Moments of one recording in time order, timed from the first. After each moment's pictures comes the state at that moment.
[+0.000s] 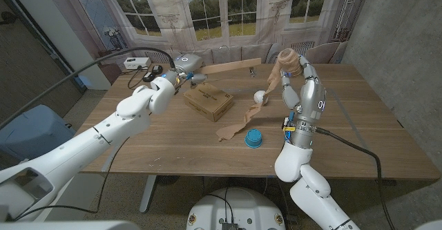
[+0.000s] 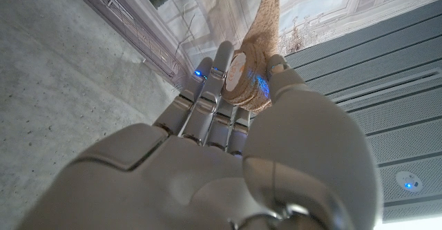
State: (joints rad) left arm 0.72 0.85 0.60 -1.90 0.77 0.20 0.07; left_hand 0.90 0.01 0.63 -0.12 0.58 1.13 0.11 1.22 0.59 1.06 -0.06 1.56 1.24 1.31 -0.12 1.25 1.20 0.84 -0.10 1.57 0.31; right arm -1.35 -0.24 -0.33 -1.97 -0.90 0.06 -1.11; right_hand 0.96 0.07 0.33 -0.09 0.23 0.51 -0.03 0.40 0.31 0.59 -0.02 0.53 0.44 0.79 -0.09 0.58 0.61 0.53 -0.05 0.44 0.27
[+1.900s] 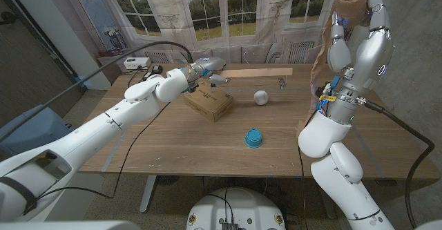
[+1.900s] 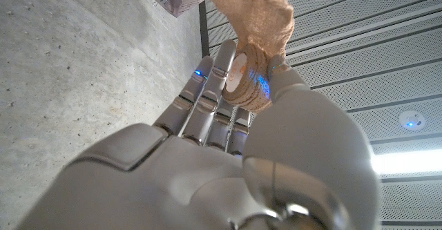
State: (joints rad) left arm 0.58 0.77 0.65 -1.80 0.55 -0.06 -0.12; left_hand 0.90 0.01 0.62 -0.13 0.55 1.12 0.10 1.24 0.53 1.05 -0.06 1.56 1.24 1.30 -0.10 1.23 1.20 0.82 -0.10 1.57 0.29; right arm -1.32 -0.29 -0.23 -2.29 -0.90 -0.04 -1.07; right_hand 0.96 0.07 0.32 -0.08 0.24 0.51 -0.03 0.40 0.32 0.59 -0.02 0.53 0.49 0.82 -0.10 0.55 0.66 0.52 -0.05 0.50 0.28
